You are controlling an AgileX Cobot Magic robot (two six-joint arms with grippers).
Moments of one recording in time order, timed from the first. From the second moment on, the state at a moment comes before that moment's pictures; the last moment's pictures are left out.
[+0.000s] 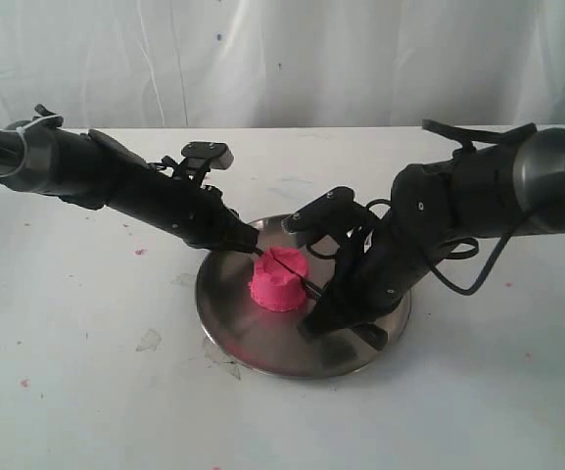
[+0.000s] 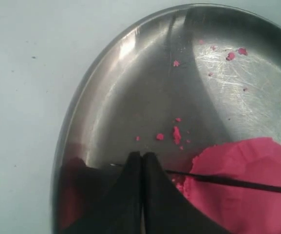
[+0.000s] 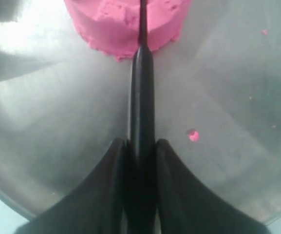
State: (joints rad) left arm -0.27 2.17 -1.45 -1.14 0.60 1.16; right arm 0.54 1.83 -1.03 0.18 0.46 -0.35
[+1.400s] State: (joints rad) left arm -0.29 2.20 -1.45 -1.15 0.57 1.19; right arm 0.54 1.85 -1.03 0.18 0.47 -0.34
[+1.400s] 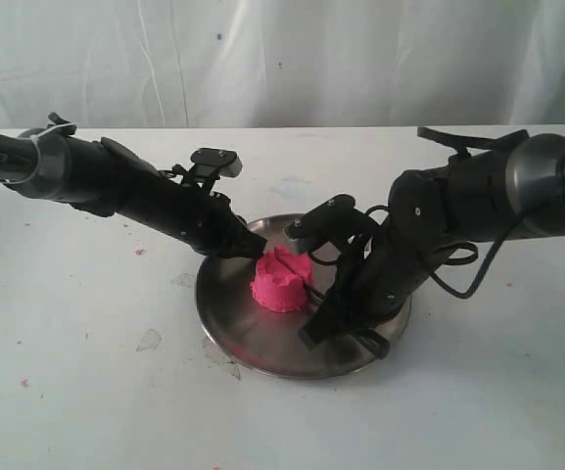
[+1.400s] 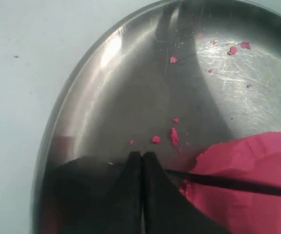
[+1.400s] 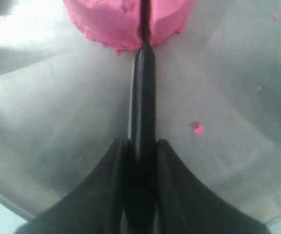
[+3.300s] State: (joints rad) left arm -0.02 1.51 -1.33 -0.91 0.94 0.90; right arm 0.54 1.87 -1.03 0.17 0.47 -0.34
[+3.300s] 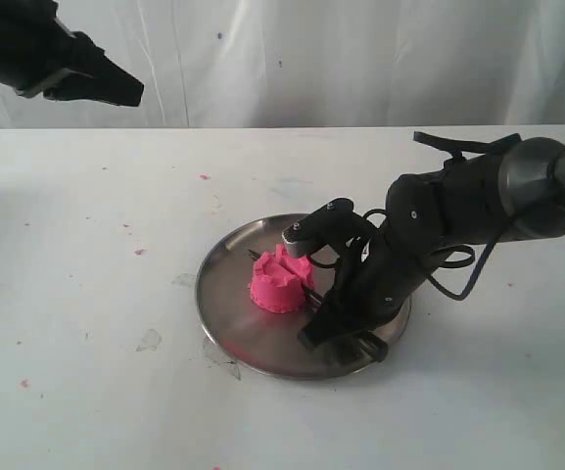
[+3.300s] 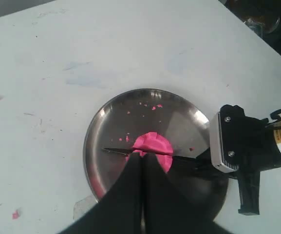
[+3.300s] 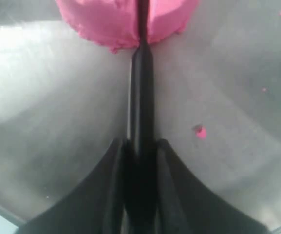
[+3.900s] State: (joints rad) left arm -0.02 1.41 -1.13 -0.91 0.88 0.89; right arm 0.54 1.87 -1.03 0.18 0.51 -0.35
